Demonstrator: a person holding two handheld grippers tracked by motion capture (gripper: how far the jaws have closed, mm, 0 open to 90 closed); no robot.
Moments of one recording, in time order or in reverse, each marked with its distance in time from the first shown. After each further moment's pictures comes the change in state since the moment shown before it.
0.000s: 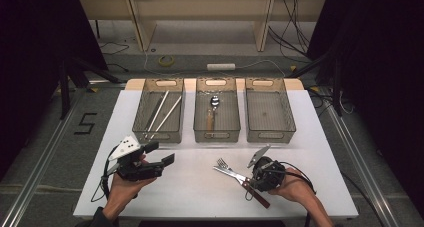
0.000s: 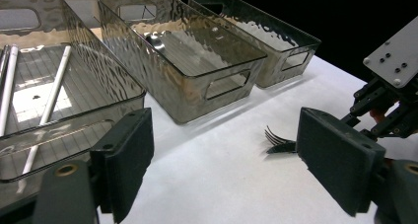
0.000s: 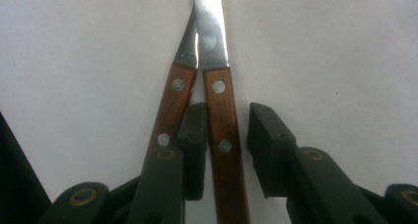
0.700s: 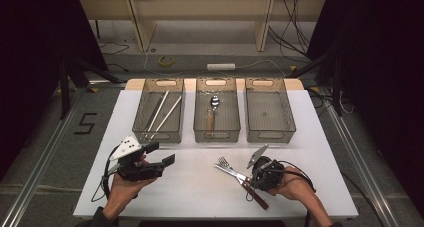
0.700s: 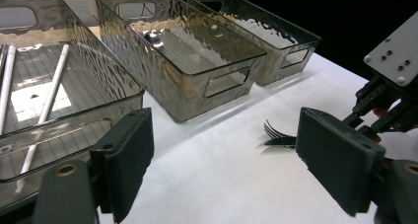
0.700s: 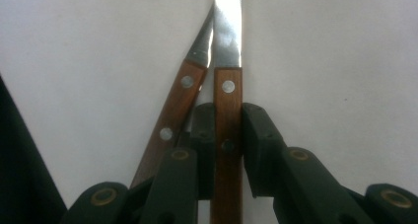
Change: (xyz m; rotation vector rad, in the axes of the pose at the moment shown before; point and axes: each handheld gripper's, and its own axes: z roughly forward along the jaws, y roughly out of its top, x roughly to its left) left arm 0.000 -0.001 0.001 0.003 -0.002 0.000; right arm -0.002 0.002 -0.002 0.021 0.038 -0.065
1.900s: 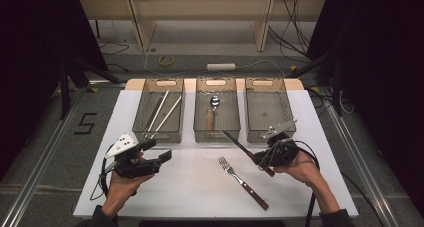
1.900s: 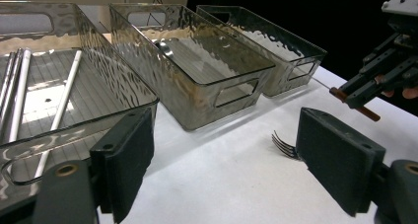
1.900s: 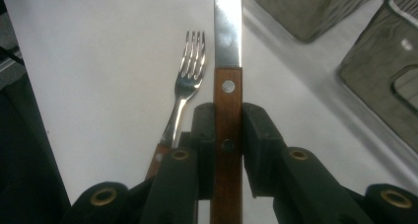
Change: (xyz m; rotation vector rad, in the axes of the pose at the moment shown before) left arm 0.010 0.002 -0.002 -0.039 0.013 -0.025; right arm -0.049 0.000 -0.048 -0.314 0.082 0.164
